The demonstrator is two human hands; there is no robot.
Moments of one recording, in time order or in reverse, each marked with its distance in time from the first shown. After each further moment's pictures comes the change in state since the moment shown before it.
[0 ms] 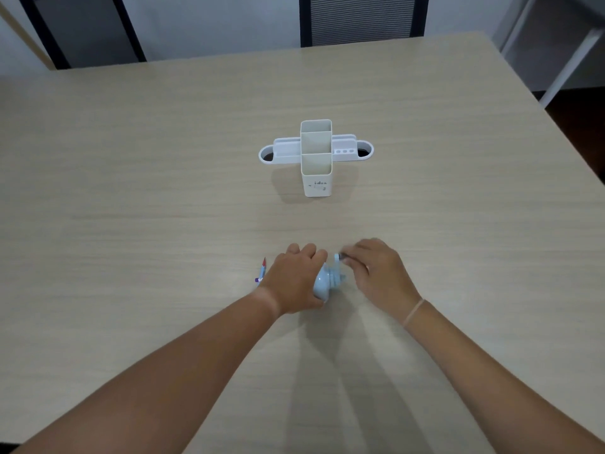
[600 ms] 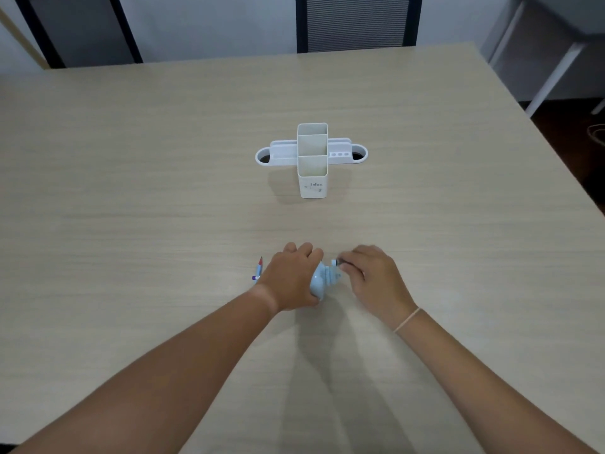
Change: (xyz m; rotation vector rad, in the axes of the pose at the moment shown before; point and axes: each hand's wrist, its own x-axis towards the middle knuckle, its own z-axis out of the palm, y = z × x) left_hand 0.001 -0.002 0.005 -0.034 0.037 -0.002; right_hand -0.012 -0.010 -0.003 0.020 0.008 0.047
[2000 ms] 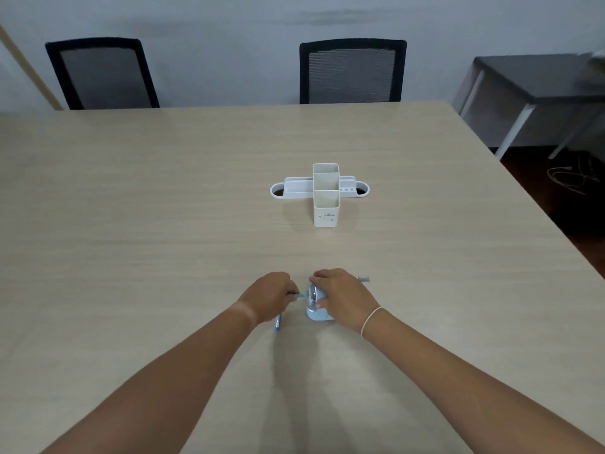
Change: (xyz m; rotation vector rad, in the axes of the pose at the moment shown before) left_hand -0.041 -0.073 -0.012 -0.212 -0.020 -0.041; right_hand 0.018 -0.071 0.039 -0.316 -0.374 -0.041
